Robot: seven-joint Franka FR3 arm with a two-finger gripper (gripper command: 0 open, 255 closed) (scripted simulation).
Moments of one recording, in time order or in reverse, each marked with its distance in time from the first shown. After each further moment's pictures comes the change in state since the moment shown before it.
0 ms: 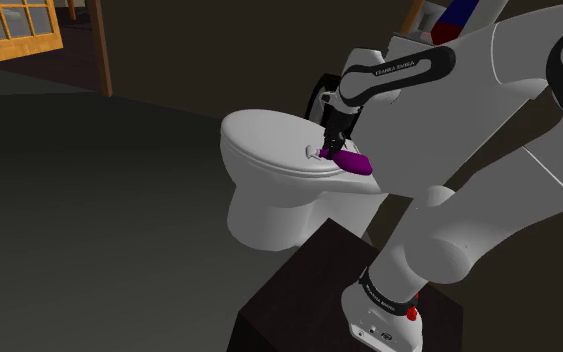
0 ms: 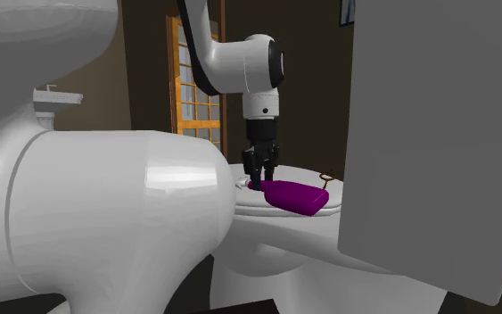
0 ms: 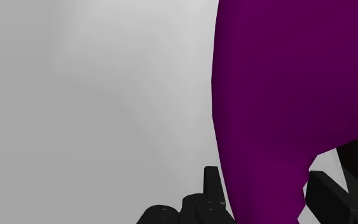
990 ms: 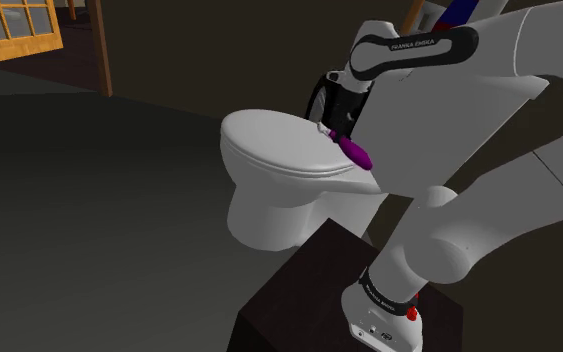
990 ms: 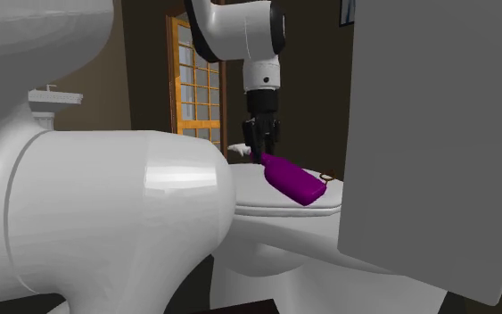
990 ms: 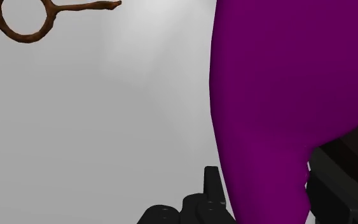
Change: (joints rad) arm -0.008 -0.074 0.053 0.117 0.003 -0.190 0.005
